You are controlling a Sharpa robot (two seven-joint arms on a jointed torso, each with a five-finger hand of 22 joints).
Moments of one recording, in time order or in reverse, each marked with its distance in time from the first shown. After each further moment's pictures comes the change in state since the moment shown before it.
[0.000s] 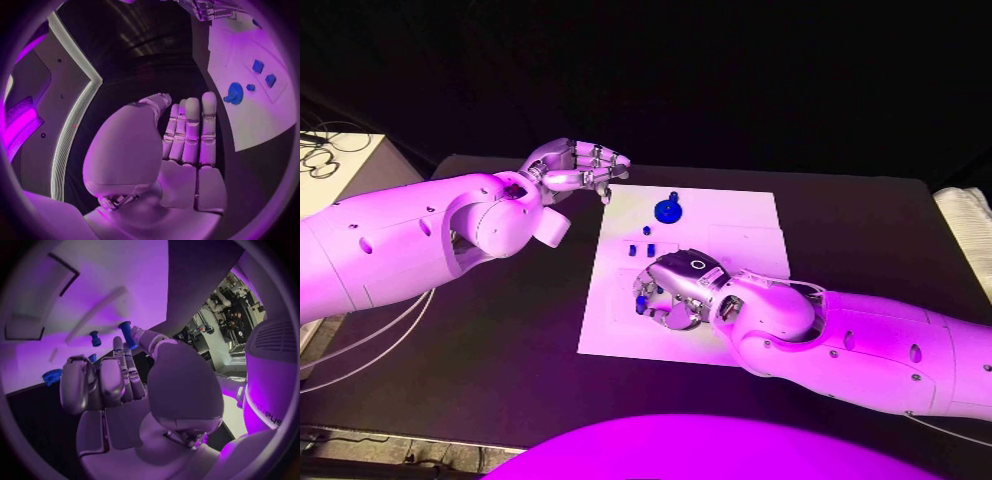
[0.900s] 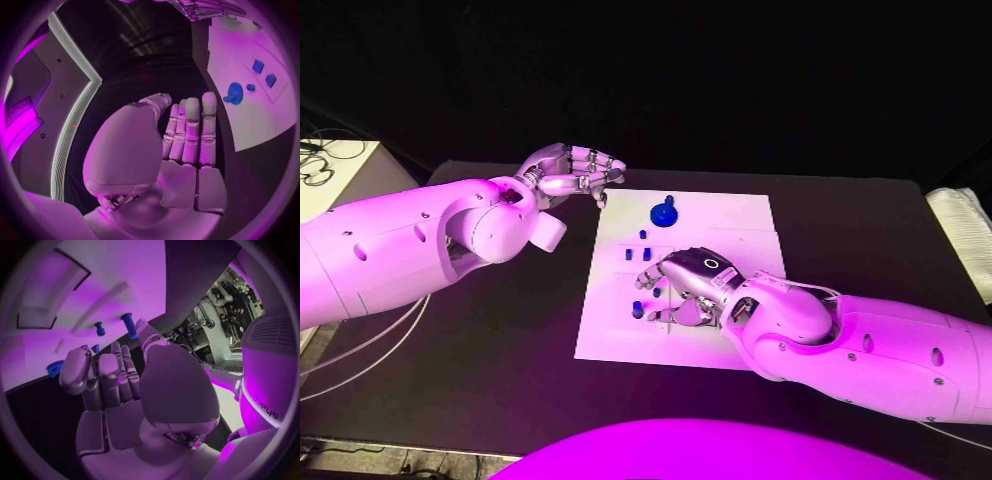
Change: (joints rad) left arm 0.000 -0.001 0.000 -0.002 0.000 0.000 -0.004; left_hand 0.000 0.000 0.000 0.000 0.000 0.000 0.000 0.000 0.000 0.000 0.000 0.000 0.000 0.000 0.000 0.000 0.001 0.000 0.000 0.000 0.006 0.001; right arm 0.013 -0.084 0.005 0.059 0.037 -0.089 0.029; right_hand 0.141 0.063 -0.402 0.125 0.019 -0.040 -0.016 -0.050 -0.029 -0.160 0.025 0.098 -0.012 -0.050 0.018 -0.045 -0.089 0.033 -0.050 0.021 -0.153 -0.016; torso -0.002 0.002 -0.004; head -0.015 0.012
